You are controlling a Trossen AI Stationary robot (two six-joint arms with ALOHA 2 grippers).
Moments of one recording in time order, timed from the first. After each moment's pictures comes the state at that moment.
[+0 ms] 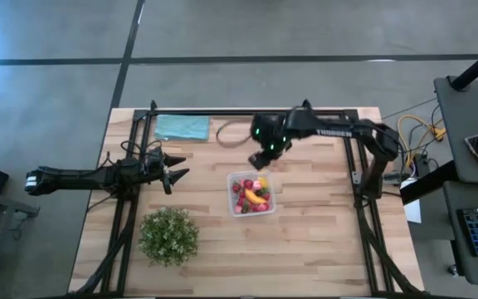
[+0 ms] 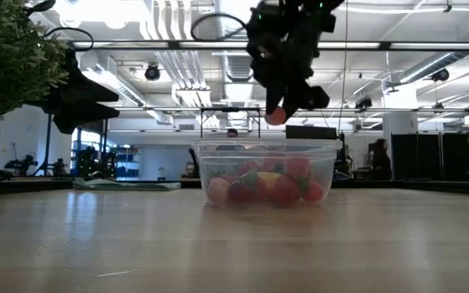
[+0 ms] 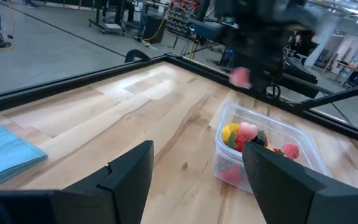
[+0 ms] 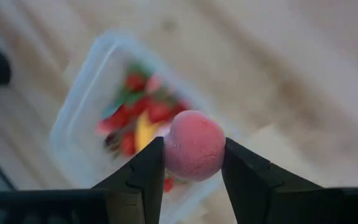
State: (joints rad) left arm 0.06 0.25 0.01 0.07 -0.29 -0.33; right arm -0.27 1.81 1.52 -0.96 -0.27 0.58
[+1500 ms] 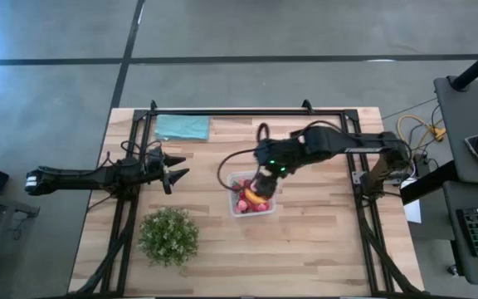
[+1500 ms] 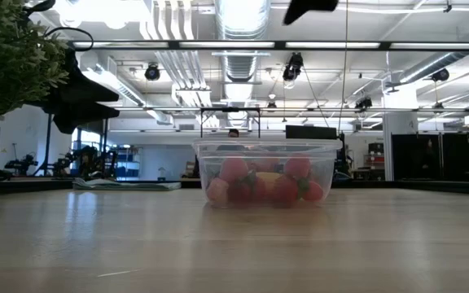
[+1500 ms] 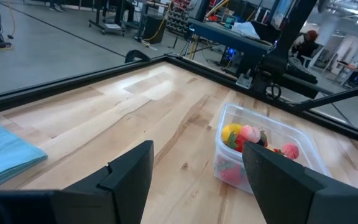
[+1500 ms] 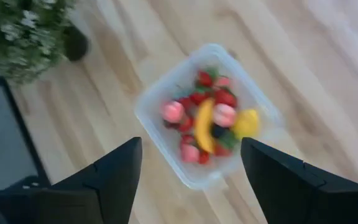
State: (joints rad) left arm 0.06 0.25 0.01 0.07 -0.29 -0.33; right arm 0.10 1.74 1.95 -1.28 0.06 0.63
